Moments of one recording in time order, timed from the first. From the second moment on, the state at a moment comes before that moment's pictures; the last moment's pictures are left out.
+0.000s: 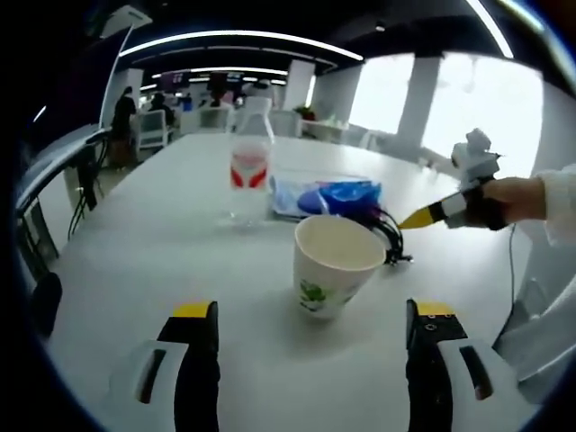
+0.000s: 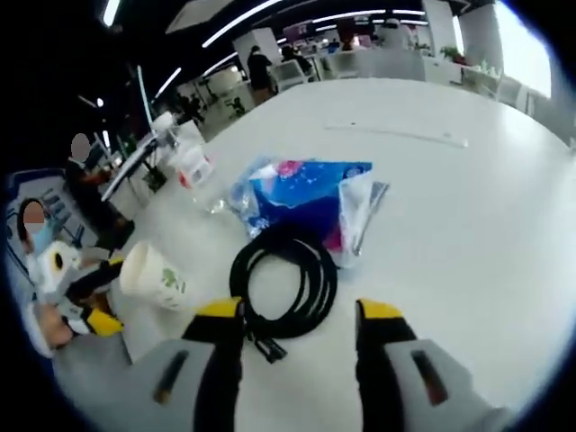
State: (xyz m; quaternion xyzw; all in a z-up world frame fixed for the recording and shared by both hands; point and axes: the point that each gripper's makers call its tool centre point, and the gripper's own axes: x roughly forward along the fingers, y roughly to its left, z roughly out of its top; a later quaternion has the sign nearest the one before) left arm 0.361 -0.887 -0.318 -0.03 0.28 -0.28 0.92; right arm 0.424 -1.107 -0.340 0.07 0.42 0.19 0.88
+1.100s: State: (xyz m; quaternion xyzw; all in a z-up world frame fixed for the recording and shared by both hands) left arm 0.366 -0.873 -0.324 -0.05 0.29 -0.25 0.92; right arm 0.444 -1.114 -0.371 0.05 0.45 0.14 0.88
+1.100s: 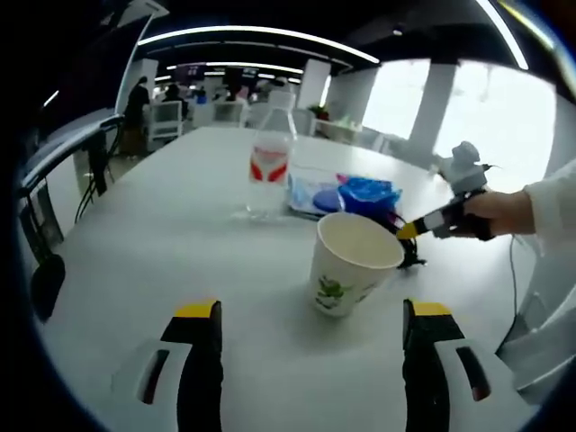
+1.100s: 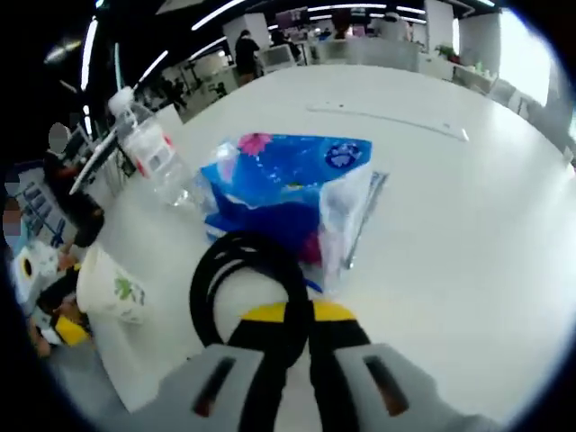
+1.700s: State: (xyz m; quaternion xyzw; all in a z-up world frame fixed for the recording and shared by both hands) left arm 0.364 -0.877 -0.323 -0.06 0.29 -0.26 0.92; right arm 0.409 -1.118 -0.336 0.14 0.42 0.15 0.88
